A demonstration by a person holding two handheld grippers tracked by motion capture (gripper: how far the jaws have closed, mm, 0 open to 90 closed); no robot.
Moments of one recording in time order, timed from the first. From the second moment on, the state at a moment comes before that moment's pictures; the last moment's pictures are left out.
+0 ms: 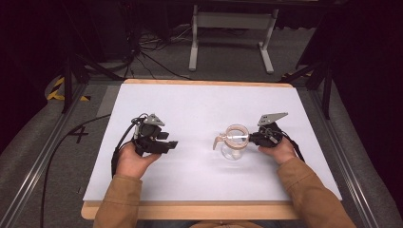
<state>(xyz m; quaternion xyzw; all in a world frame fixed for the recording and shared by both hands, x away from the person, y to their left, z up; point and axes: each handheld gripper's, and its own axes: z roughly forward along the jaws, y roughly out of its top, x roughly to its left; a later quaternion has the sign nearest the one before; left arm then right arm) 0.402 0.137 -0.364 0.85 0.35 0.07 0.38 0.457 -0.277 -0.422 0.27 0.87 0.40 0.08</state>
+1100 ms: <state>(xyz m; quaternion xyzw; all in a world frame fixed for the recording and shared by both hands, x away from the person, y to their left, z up) 0.423 0.084 -0.375 0.89 0.28 0.04 0.36 0.394 -0.241 -0.414 0.18 0.90 0.38 0.08</state>
